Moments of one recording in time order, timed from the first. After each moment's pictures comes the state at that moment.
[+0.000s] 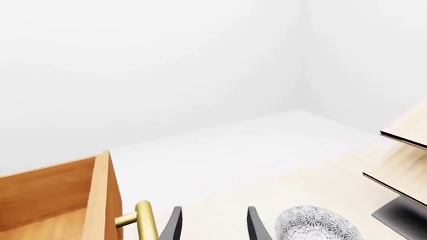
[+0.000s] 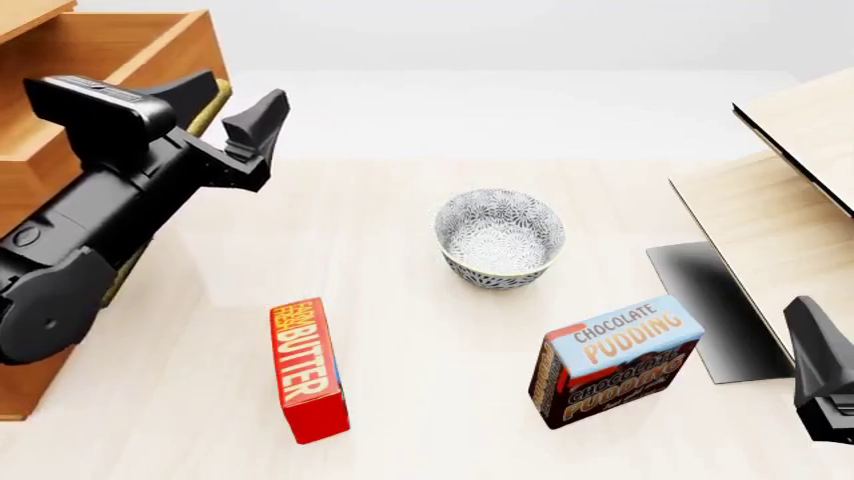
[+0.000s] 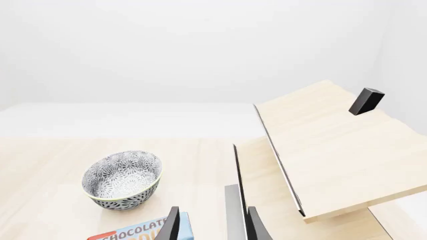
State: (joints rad) left arm -0.36 1.26 -0.53 -0.82 0.02; right arm 0.00 0.00 0.00 0.00 0.00
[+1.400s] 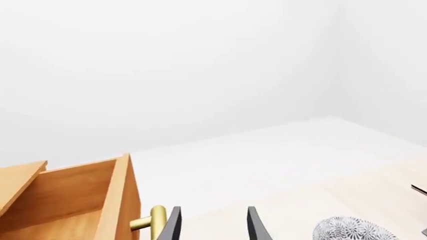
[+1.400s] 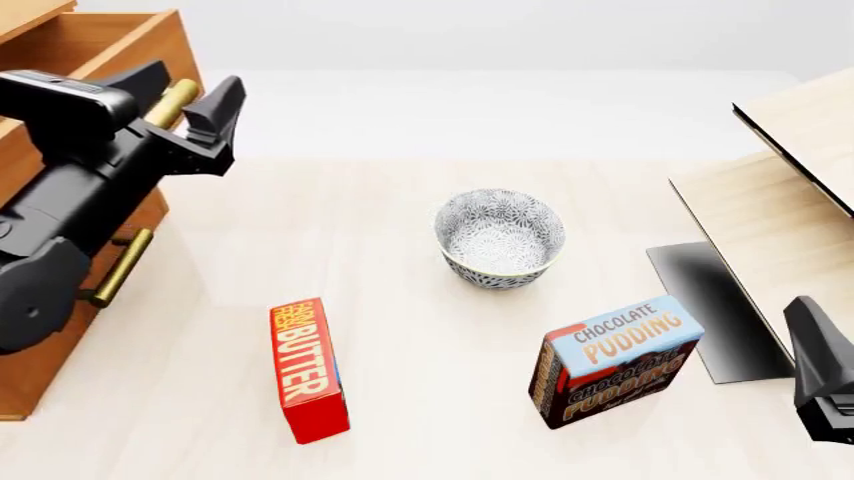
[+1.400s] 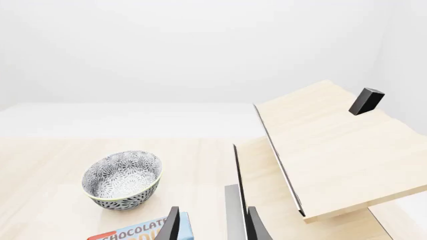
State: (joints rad) left arm -0.24 1.27 -0.52 -0.86 0.04; right arm 0.00 0.00 0.00 0.00 0.00
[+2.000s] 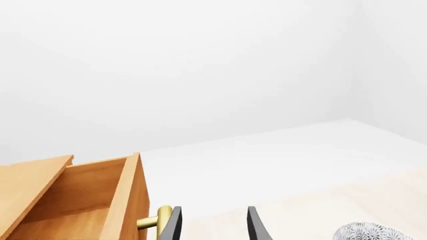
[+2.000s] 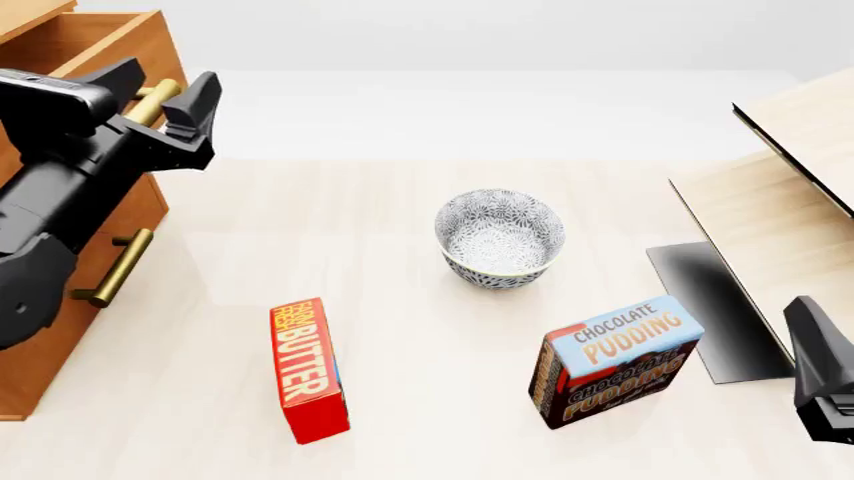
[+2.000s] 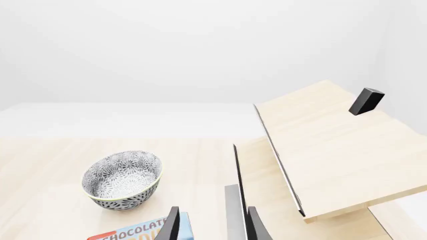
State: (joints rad) left arm -0.18 1.26 -0.52 -0.87 0.04; right arm 0.00 0.00 0.00 0.00 0.00
